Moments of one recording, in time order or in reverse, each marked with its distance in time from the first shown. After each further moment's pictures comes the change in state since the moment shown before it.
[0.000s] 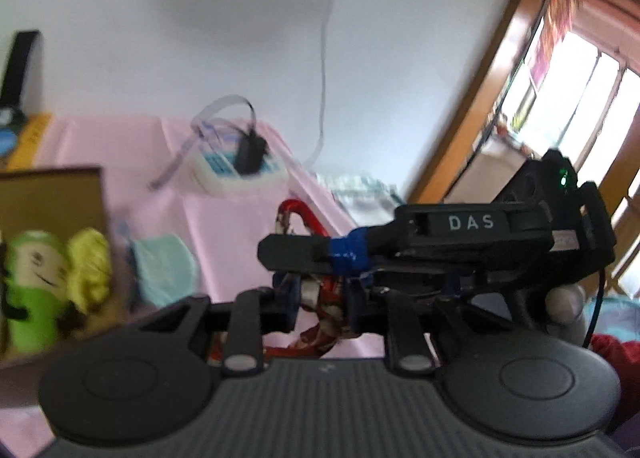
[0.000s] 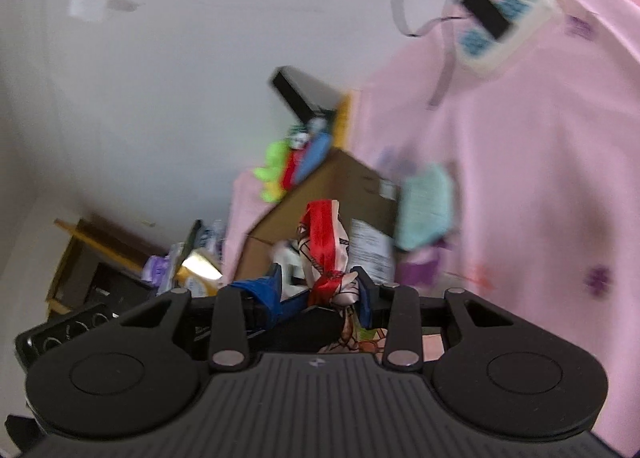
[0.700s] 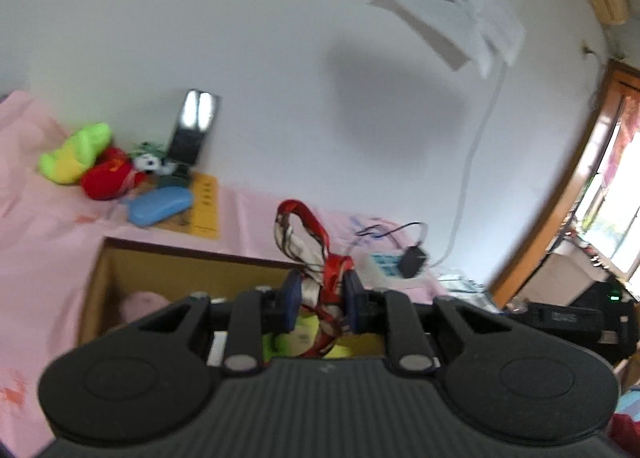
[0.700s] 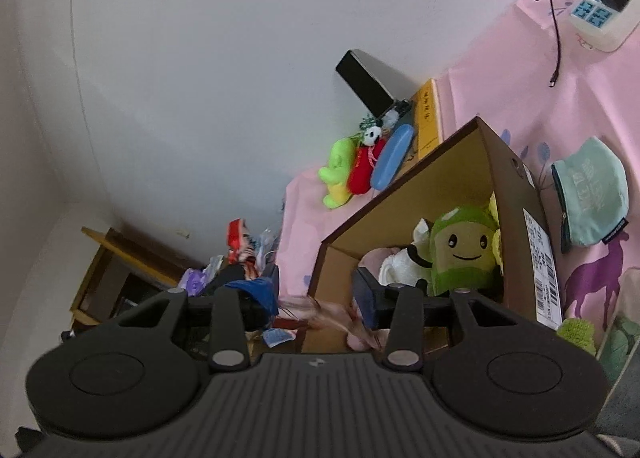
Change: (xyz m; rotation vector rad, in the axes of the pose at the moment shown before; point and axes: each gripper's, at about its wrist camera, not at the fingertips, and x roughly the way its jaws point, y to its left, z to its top) left arm -0.153 0.185 0.038 -0.149 -0.208 0.227; right arm 0.109 0.087 -0.028 0.011 -0.054 0.077
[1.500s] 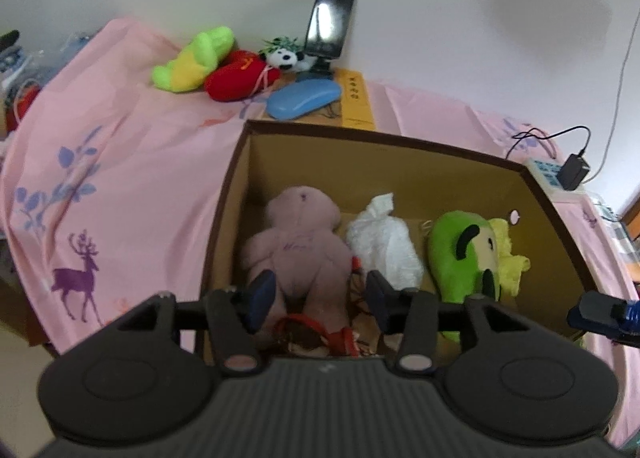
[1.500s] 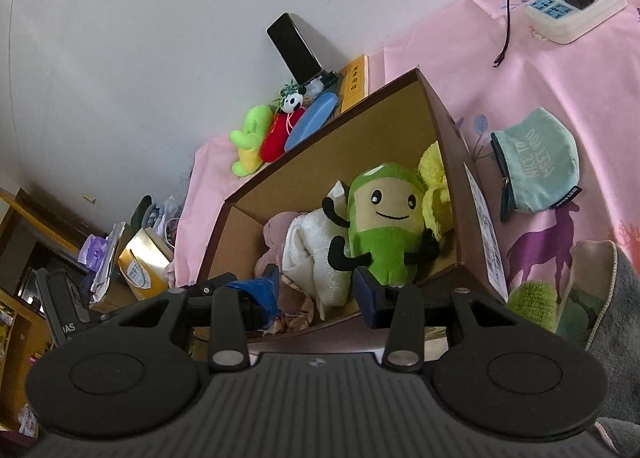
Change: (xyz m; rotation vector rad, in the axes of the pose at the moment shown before) left arm 0.042 0.065 -0.037 -0.009 0.292 0.419; right arm 0.038 -0.005 -0.037 -0.104 0.049 -0.292
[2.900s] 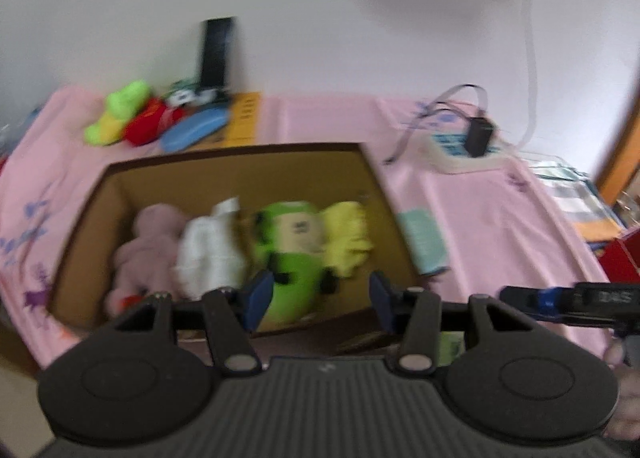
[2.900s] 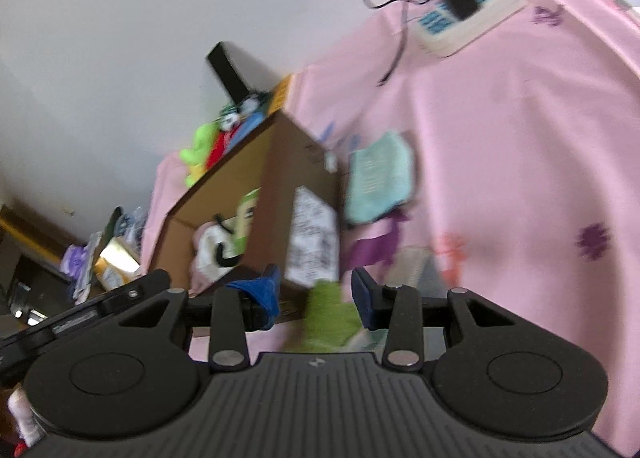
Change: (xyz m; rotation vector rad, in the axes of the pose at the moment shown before) left arm -0.040 -0.197 -0.038 0.184 -0.064 -0.030; right arm -0.091 -0.105 0.016 0.055 0.001 -0.085
